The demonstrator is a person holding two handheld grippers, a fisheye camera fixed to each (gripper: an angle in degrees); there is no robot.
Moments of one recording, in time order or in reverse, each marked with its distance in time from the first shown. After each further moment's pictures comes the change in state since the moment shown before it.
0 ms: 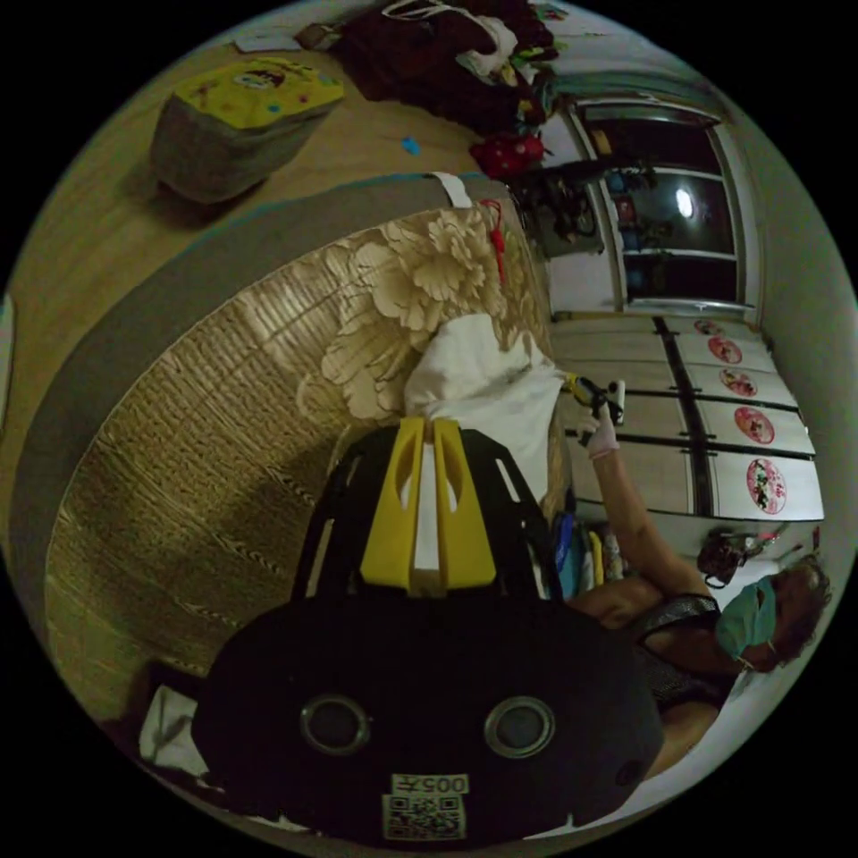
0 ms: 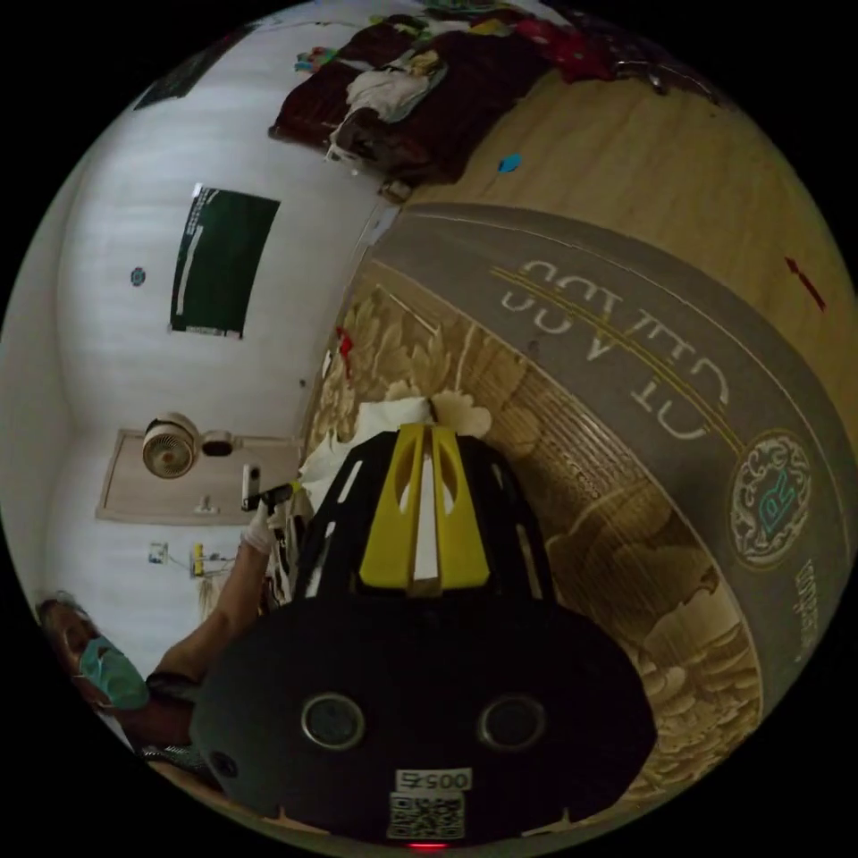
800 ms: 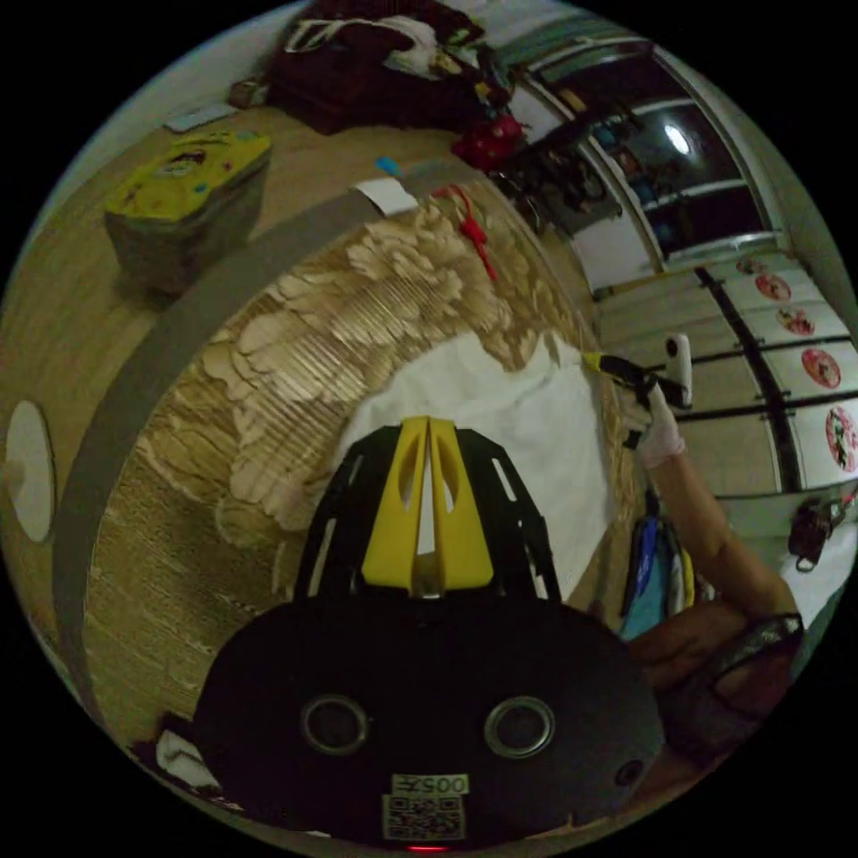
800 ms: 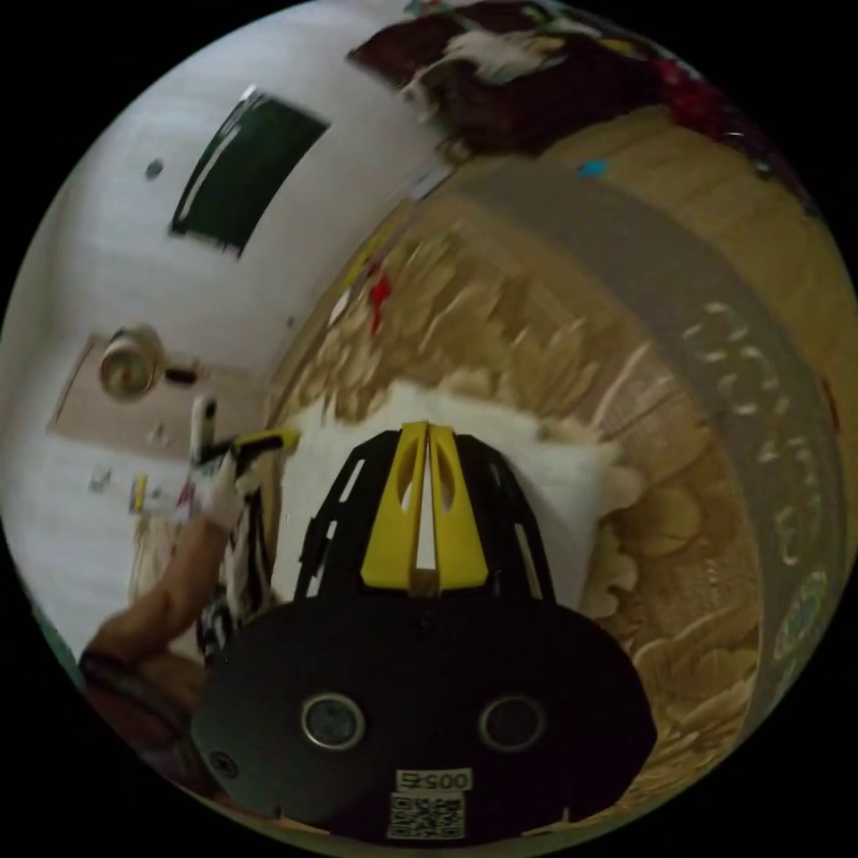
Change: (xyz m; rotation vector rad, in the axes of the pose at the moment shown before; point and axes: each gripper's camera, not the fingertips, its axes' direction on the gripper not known) left arm 0.043 -0.028 -0.010 0.097 -0.299 0.153; right arm -0.205 -0.041 0.152 -0.038 0.143 -0.222
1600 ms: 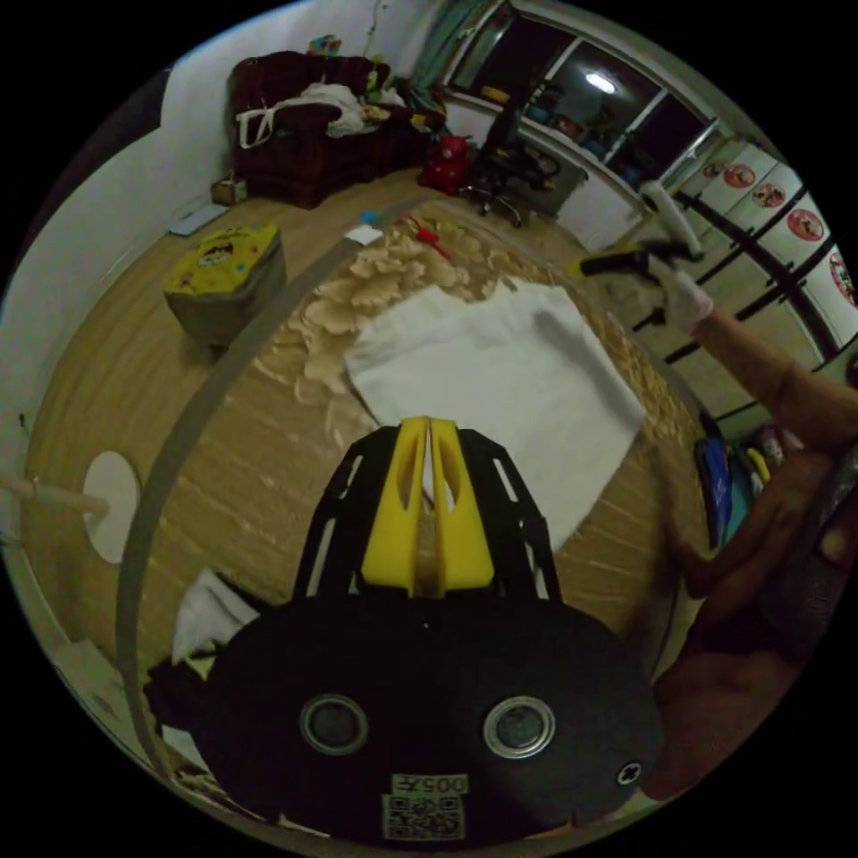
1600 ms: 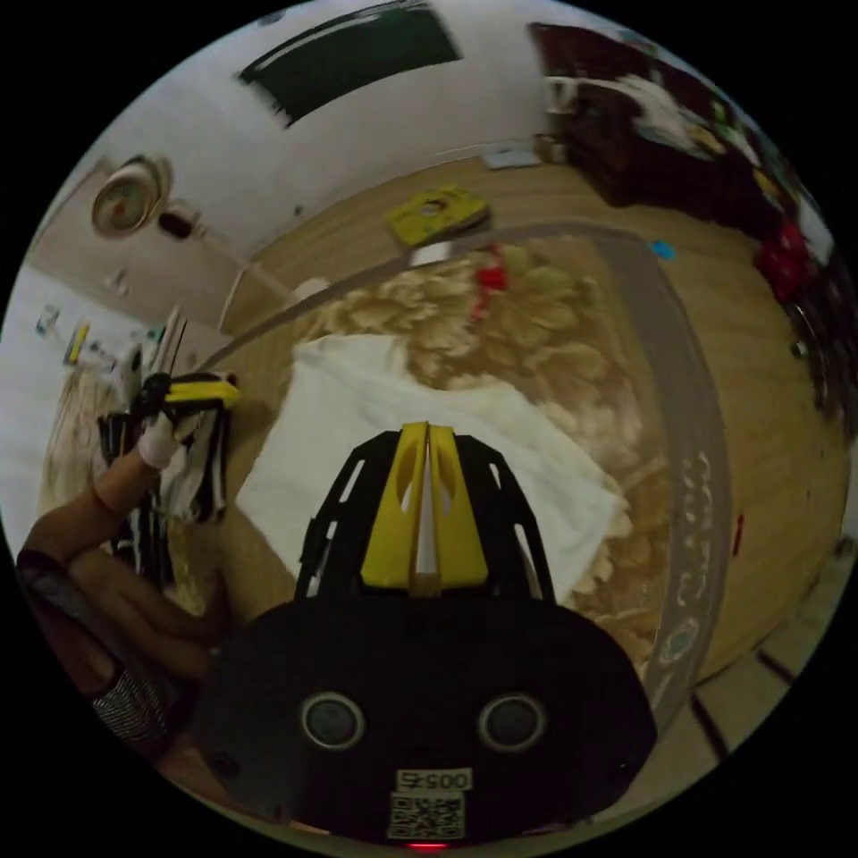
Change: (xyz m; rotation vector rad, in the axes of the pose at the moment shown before) left arm 0.048 0.170 -0.014 0.018 -0.201 0.281; right arm -0.275 -0.019 0.127 -0.258 0.214 -0.449
